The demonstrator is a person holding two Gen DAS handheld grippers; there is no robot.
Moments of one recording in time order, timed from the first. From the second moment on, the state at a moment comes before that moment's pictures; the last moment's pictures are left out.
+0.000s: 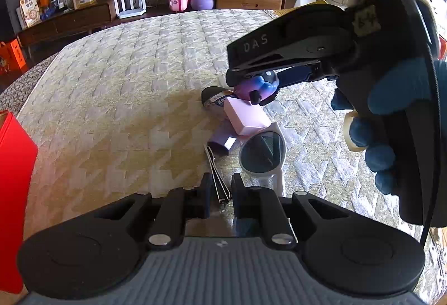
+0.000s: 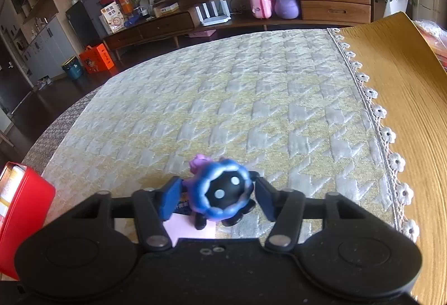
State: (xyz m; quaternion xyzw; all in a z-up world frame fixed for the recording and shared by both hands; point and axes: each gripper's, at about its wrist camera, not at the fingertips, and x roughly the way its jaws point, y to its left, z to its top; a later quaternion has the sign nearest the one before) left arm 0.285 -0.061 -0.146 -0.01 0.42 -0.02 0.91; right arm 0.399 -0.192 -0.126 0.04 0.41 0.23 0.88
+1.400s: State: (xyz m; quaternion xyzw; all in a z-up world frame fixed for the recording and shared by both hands) left arm 0.194 0.045 -0.063 -0.10 0.40 0.03 0.91; right arm 0.253 -0.166 -0.026 -0.03 0.36 0.32 0.87
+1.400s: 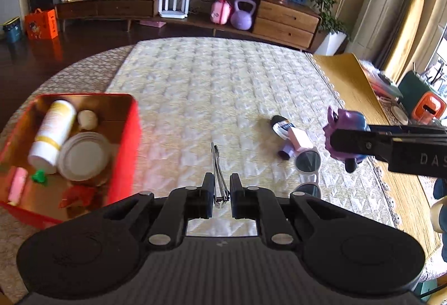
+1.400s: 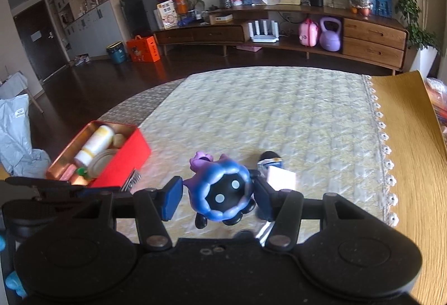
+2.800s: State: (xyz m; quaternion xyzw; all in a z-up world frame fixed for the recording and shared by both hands) left arm 0.156 0.229 -0.092 -0.13 0.42 0.13 0.89; right arm 0.241 0.054 -0.050 -0.14 0.36 0.38 0.84
